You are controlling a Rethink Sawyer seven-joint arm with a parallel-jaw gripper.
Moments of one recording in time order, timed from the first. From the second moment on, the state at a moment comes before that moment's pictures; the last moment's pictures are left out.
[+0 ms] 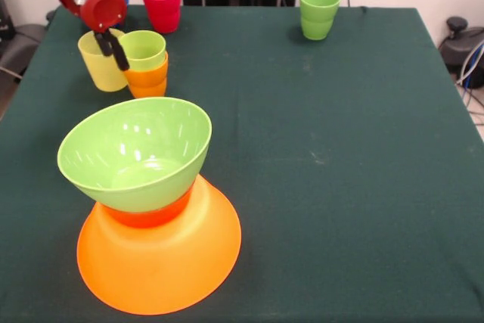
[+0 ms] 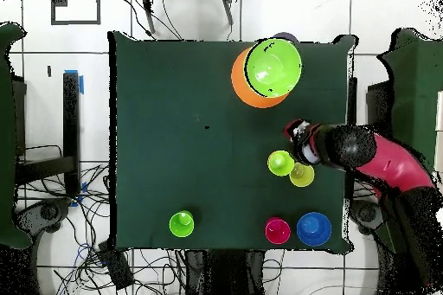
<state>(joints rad) -0.92 -0.59 0.47 1.63 -0.32 0.70 2.32</state>
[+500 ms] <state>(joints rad) -0.83 -0.60 0.39 1.61 -0.32 0.61 2.32</state>
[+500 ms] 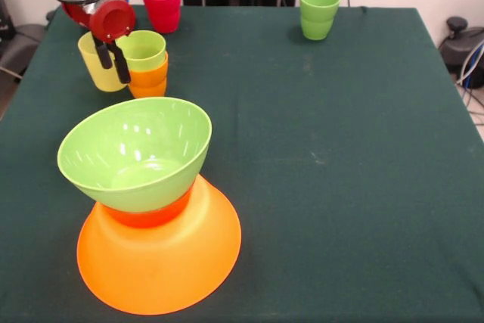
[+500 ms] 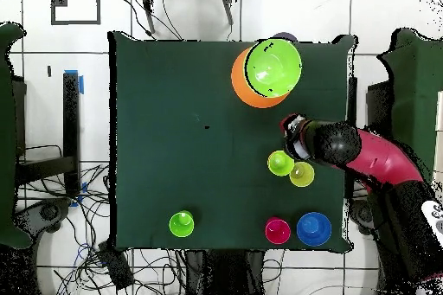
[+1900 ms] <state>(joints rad) -0.81 -0.67 0.26 1.73 -0.32 0.61 2.32</state>
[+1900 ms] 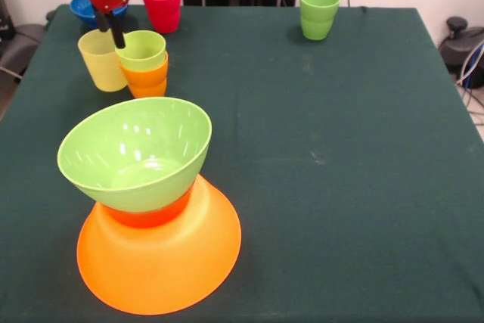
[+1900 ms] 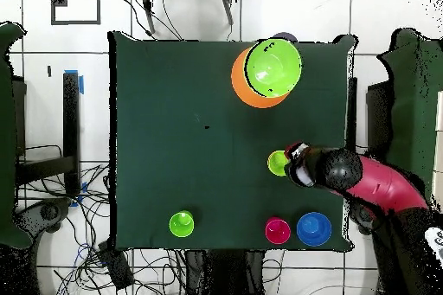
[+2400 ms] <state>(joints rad) -0.78 -0.67 0.25 1.74 -0.31 0.61 2.32</state>
